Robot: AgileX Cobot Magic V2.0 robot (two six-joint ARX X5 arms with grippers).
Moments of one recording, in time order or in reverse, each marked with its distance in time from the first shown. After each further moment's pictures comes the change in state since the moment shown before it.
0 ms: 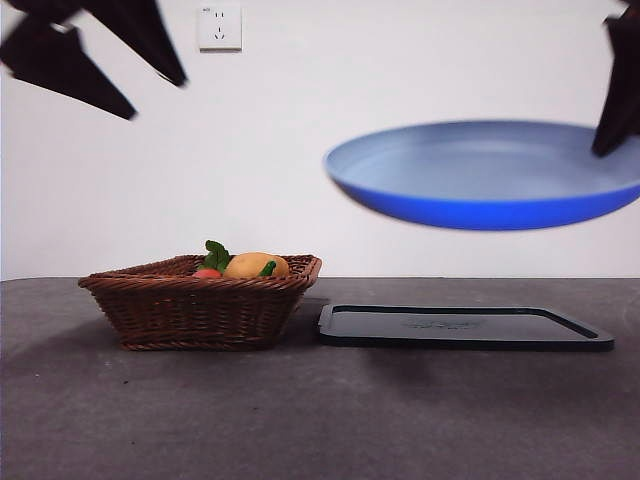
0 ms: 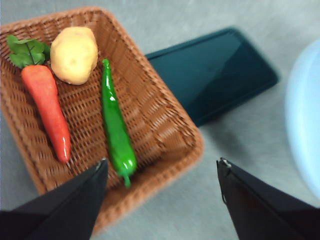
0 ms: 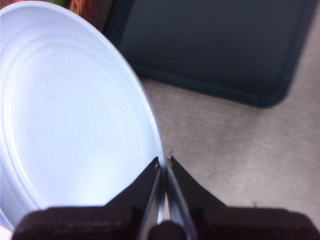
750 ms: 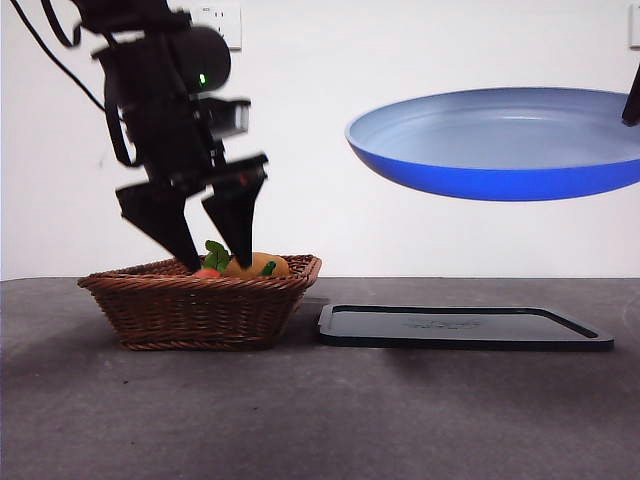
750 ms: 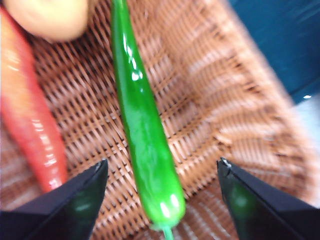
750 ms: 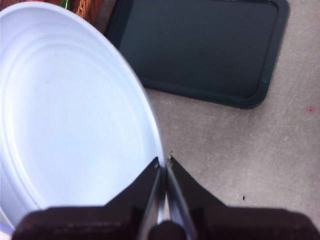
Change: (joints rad) left arm -0.070 0.601 0.318 -0.098 -0.186 0.060; right arm -0.037 -0.077 0.000 -0.028 0.000 0.000
